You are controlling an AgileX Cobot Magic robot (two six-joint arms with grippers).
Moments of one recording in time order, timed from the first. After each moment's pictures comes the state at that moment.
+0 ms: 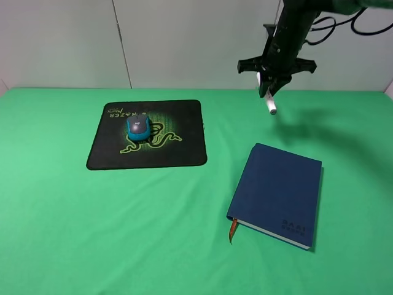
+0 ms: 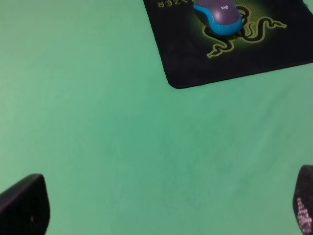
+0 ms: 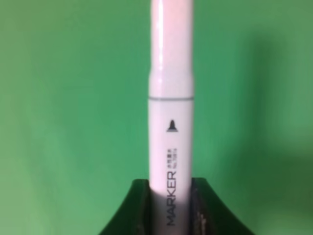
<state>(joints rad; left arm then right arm) -0.04 0.00 -0.50 -0.06 1.06 0.09 0.28 2.19 -1.95 -0.02 1.13 0.24</state>
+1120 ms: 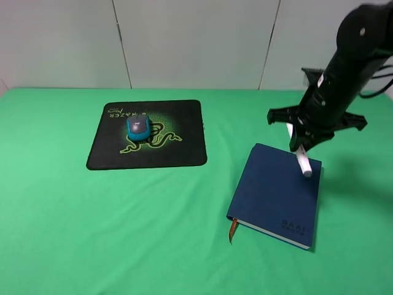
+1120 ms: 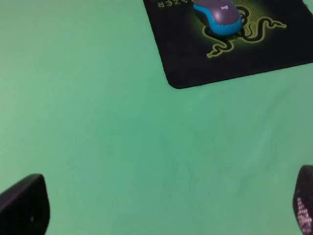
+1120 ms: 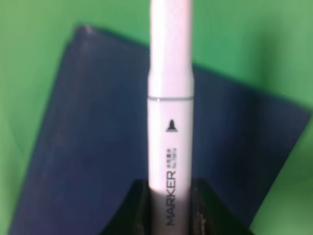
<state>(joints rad) -0.04 0.00 -0.50 -0.06 1.06 0.09 0.30 1.70 -1.05 0.02 0.81 0.35</state>
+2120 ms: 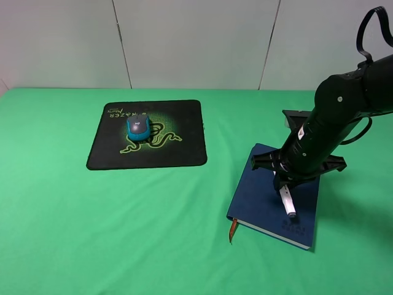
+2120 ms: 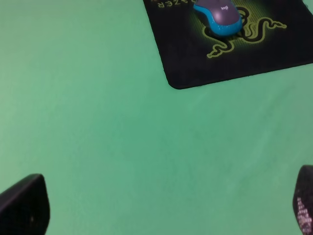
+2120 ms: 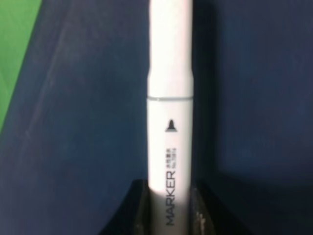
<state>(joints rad) -0.04 0.00 -0.50 -0.06 1.06 0.09 0.42 1.70 -0.81 0.01 0.55 0.43</state>
